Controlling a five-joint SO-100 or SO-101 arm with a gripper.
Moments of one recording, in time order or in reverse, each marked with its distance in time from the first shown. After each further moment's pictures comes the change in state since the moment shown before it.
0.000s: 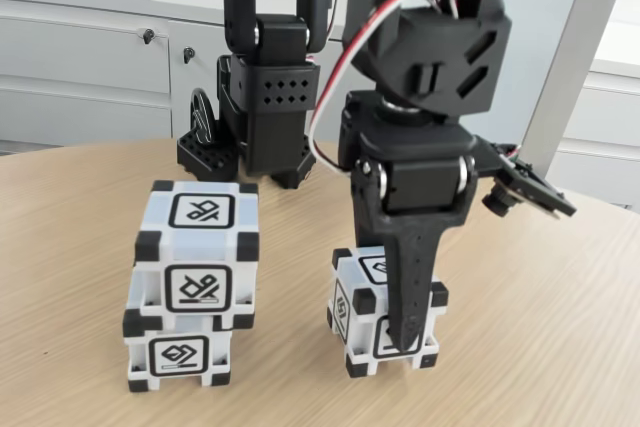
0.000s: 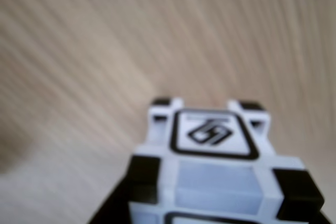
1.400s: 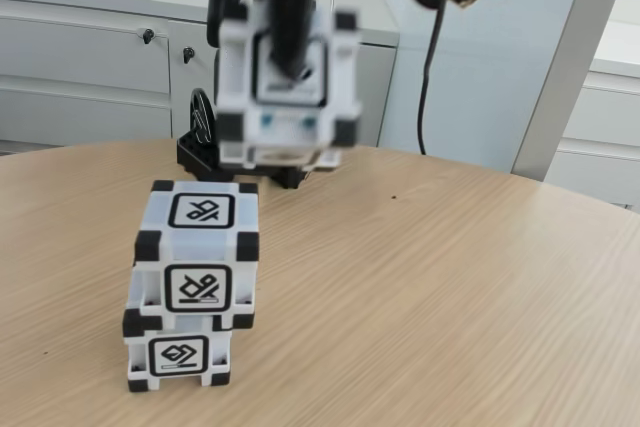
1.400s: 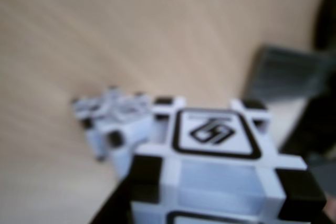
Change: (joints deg) arm 20.1 43.9 0.1 14.3 -11.2
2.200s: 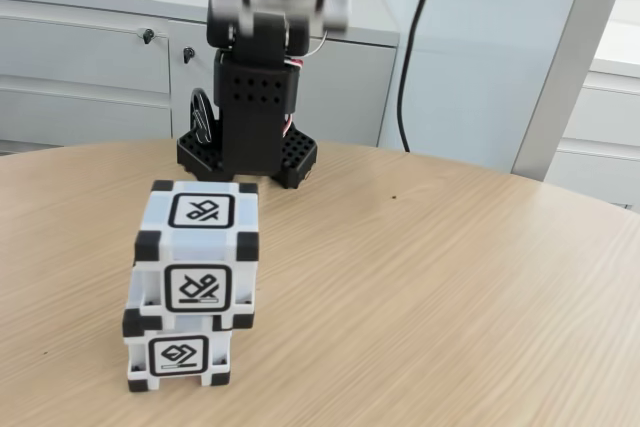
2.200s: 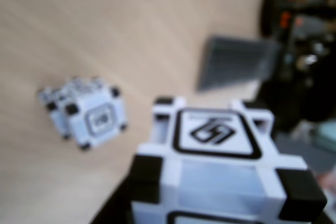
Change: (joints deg) arm 0.2 -3.7 -22.8 7.5 1.5
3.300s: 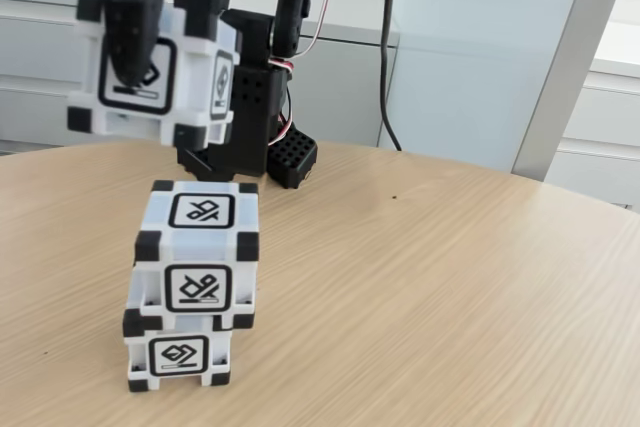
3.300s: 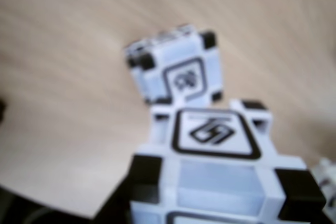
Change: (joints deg) arm 13.3 -20.6 -3.4 14.2 -4.2
